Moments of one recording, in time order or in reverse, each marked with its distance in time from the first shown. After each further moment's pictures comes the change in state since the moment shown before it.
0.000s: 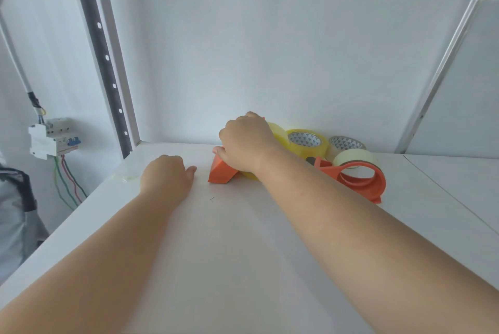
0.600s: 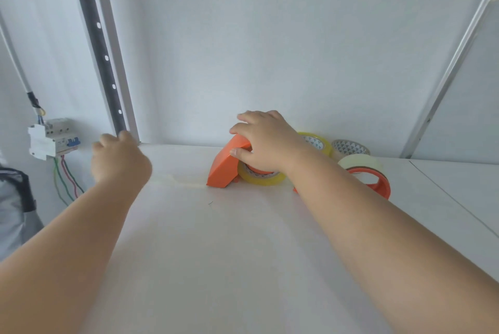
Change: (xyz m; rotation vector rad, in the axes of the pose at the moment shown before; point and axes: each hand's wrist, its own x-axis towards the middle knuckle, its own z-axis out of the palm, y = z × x) left_hand 0.022 -0.040 -0.034 -0.010 0.180 -0.263; right_hand -0.016 0.042 0.015 0.259 0.079 -0.020
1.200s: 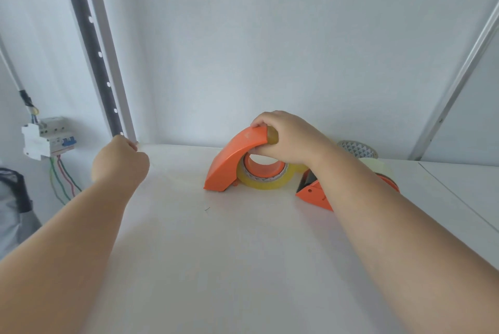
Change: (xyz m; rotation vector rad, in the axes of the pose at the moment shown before) left_hand 0.007 0.004 0.005 -0.292 -0.094 -0.109; right_hand 0.000 0.047 0.010 0.474 -0.017 0.184
